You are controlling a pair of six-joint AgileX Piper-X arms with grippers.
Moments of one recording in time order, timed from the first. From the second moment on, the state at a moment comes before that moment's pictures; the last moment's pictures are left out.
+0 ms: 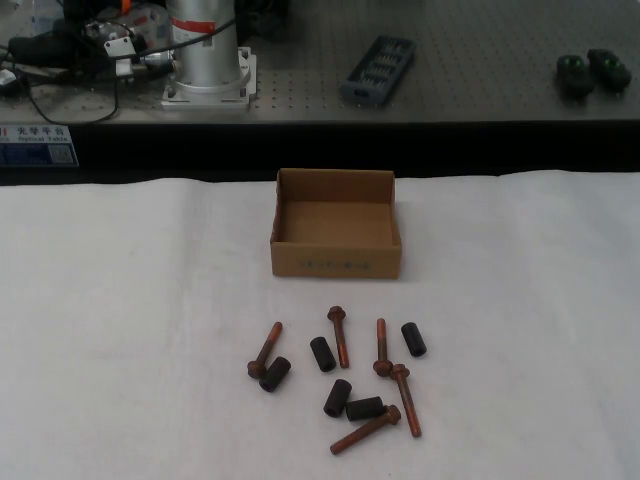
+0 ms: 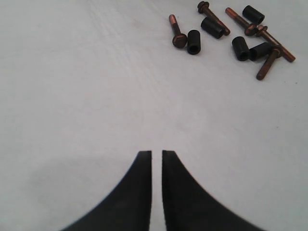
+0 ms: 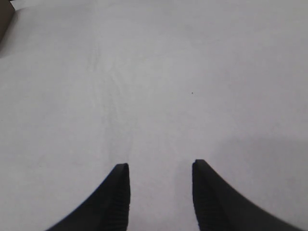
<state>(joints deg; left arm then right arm) 1.7 0.1 0.0 29.8 28.9 6.2 6.1 0.1 0.5 36.6 3.7 12.4</state>
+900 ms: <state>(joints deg) 1.7 0.1 0.6 22.9 35.9 -40.3 6.1 0.1 0.5 29.7 2.4 30.8</state>
